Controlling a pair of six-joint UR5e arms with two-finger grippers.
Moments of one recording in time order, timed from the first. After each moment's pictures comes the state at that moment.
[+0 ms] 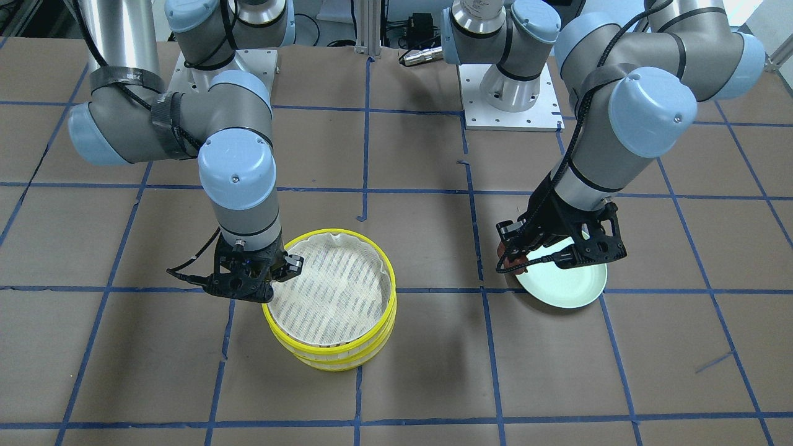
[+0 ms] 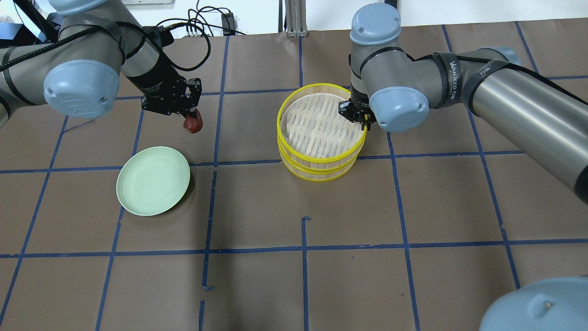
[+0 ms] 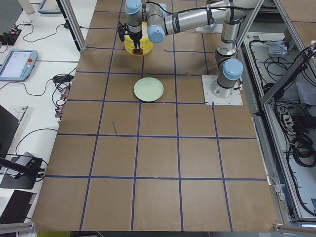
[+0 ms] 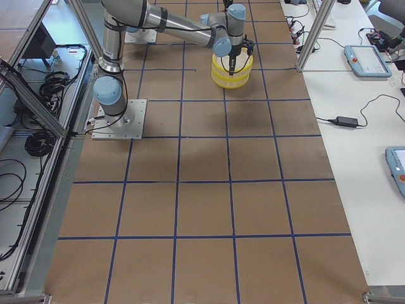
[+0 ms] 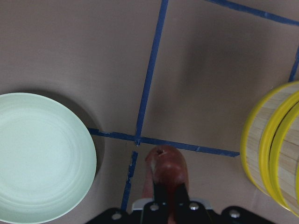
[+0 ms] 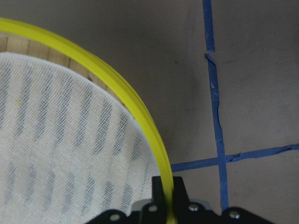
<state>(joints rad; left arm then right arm) -1.51 -1.77 -1.66 -1.27 1.43 -0.16 1.75 -1.19 1.66 -2.05 -1.67 0.29</state>
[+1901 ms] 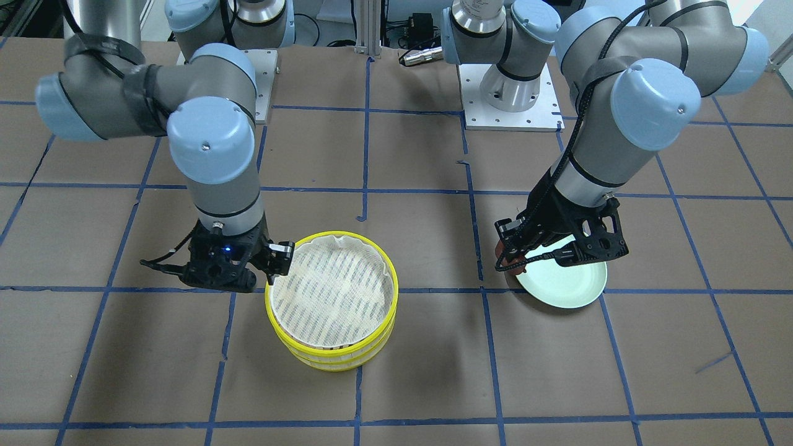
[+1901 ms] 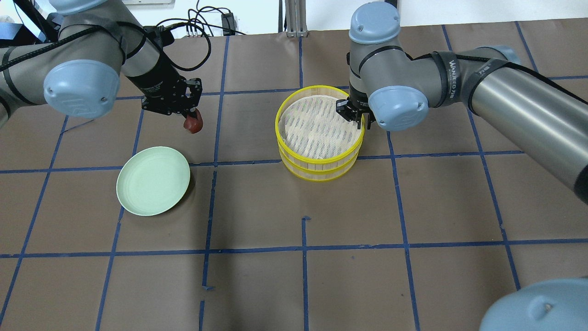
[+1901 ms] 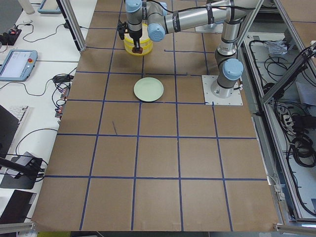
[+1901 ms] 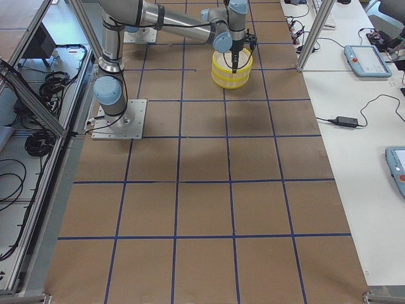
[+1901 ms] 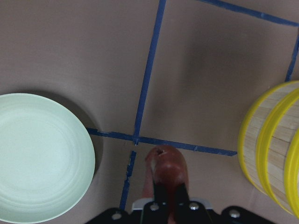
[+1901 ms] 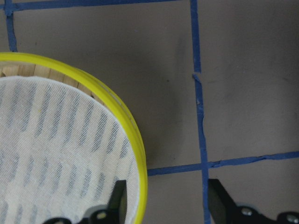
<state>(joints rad) -1.52 -1.77 -1.63 -1.27 1.41 -0.18 1.71 -1.27 1.60 -1.97 -1.66 0.22</state>
